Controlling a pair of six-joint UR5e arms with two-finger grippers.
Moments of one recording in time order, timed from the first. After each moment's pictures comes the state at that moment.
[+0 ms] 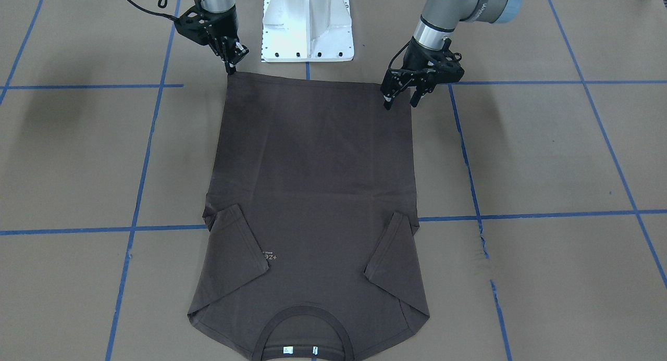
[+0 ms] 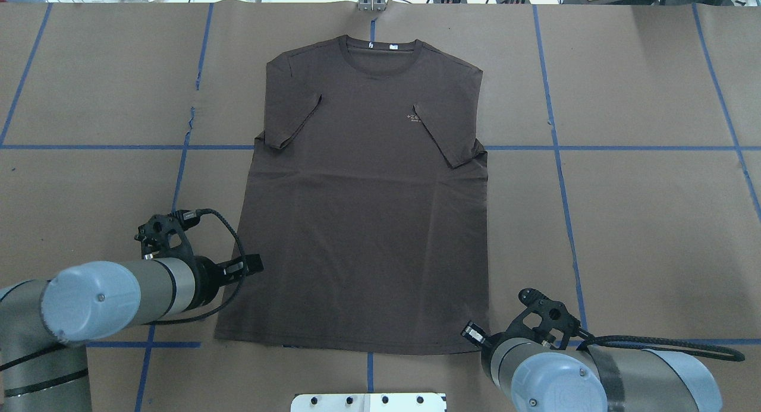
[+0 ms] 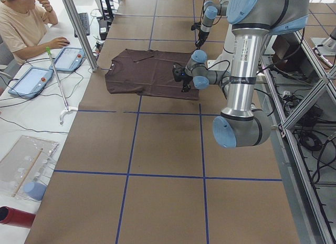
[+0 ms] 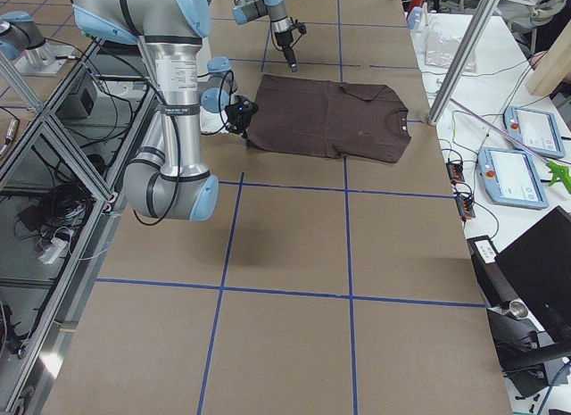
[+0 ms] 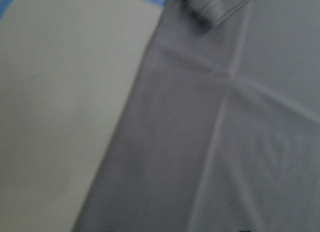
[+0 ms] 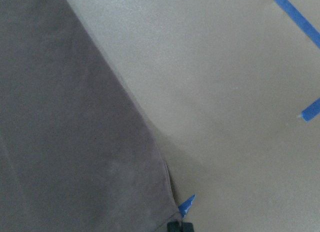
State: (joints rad) left arm -0.29 -1.67 -2.04 -2.01 -1.54 -1.71; right arm 0.06 -1.38 2.17 -1.62 1.43 2.20
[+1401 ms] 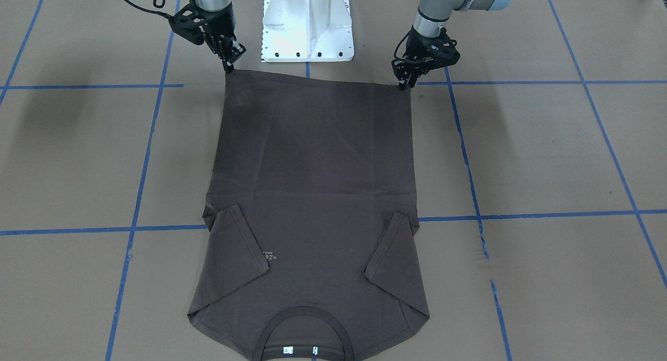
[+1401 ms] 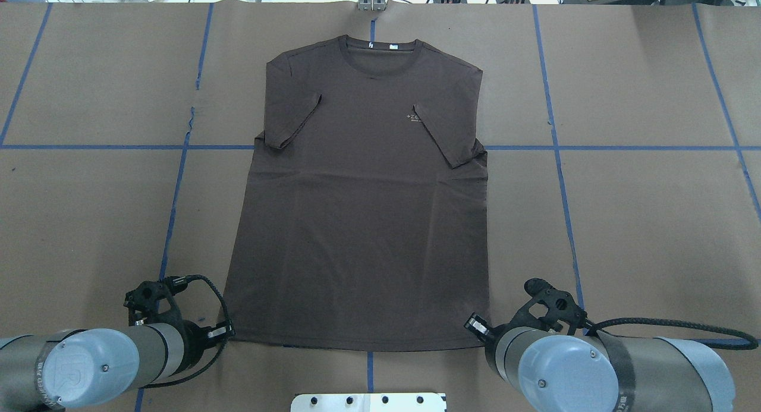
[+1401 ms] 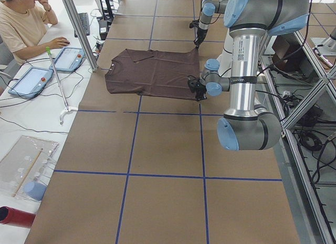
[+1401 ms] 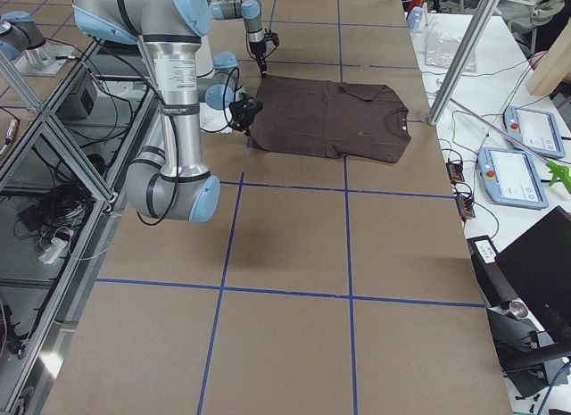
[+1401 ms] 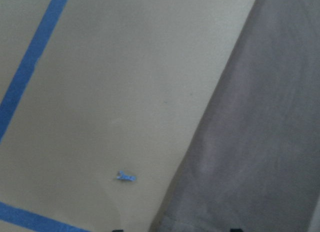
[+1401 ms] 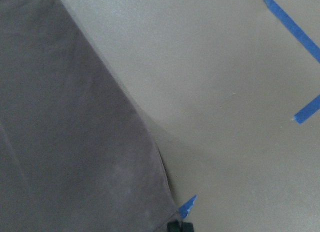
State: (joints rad) left arm -0.14 -1.58 -2.05 -1.98 -1.52 -1.84; right arm 0.10 -1.38 2.20 -1.64 1.48 2.19
